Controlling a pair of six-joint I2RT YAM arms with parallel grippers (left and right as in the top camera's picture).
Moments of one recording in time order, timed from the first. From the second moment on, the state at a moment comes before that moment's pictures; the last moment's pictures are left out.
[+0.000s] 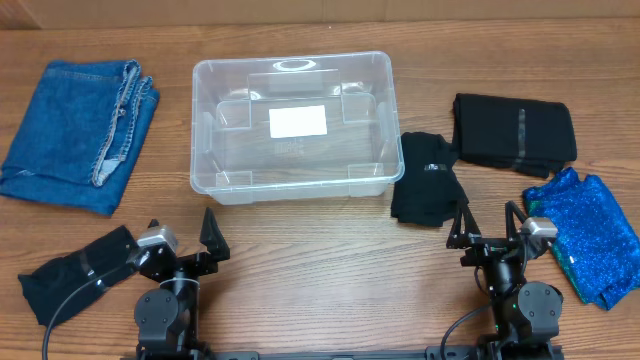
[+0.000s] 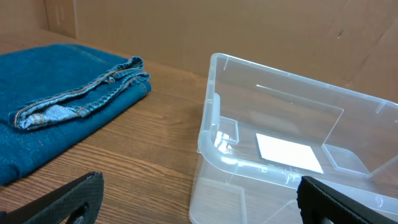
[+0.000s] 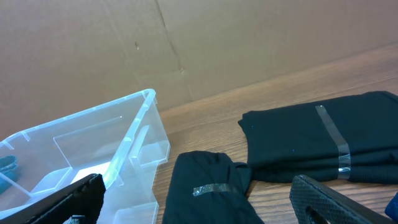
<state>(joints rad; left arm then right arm) -0.01 0.01 0.06 -0.18 -0.12 -0.29 0.05 0.01 0.04 -0.09 -0.02 0.33</state>
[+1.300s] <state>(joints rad) -0.01 0.01 0.06 -0.18 -0.12 -0.29 0.05 0.06 0.12 -0.19 -0.06 0.44</state>
